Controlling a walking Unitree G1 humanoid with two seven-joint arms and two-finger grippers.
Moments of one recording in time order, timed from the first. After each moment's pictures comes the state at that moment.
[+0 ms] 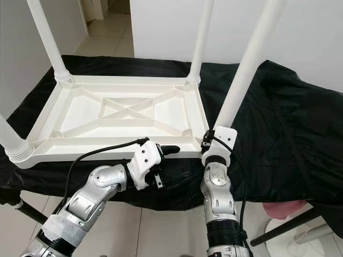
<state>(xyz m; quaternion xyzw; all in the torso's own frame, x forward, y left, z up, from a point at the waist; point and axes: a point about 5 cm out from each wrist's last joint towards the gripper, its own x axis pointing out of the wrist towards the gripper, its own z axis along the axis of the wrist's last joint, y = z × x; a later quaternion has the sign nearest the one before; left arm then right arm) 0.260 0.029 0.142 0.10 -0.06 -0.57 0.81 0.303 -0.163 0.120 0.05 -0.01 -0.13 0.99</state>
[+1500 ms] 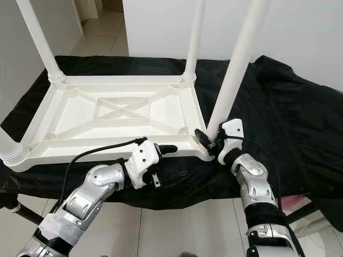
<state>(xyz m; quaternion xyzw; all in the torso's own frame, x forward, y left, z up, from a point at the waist) 0.262 0.034 0.142 0.11 -0.06 -0.57 0.81 0.322 -0.199 0.128 -0.04 -0.02 0.26 0.97</state>
